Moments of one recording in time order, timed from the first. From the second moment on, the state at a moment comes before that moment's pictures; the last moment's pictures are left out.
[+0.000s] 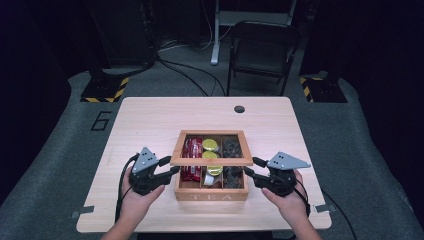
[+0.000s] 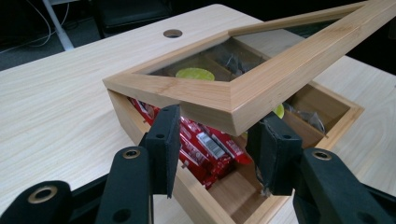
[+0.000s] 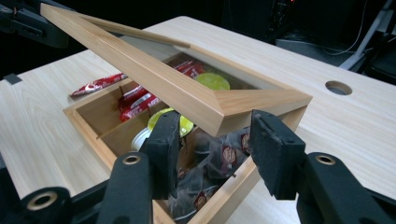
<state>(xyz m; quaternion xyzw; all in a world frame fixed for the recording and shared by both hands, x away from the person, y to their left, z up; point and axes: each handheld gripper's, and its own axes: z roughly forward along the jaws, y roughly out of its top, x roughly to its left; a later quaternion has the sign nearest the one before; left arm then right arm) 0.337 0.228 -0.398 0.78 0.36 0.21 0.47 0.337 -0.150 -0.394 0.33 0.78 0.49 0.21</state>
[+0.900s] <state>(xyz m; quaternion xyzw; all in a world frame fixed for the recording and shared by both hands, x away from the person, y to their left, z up) 0.325 0.224 -0.449 0.79 0.36 0.17 0.46 0.326 -0.146 -0.443 0.34 0.80 0.46 0.19</state>
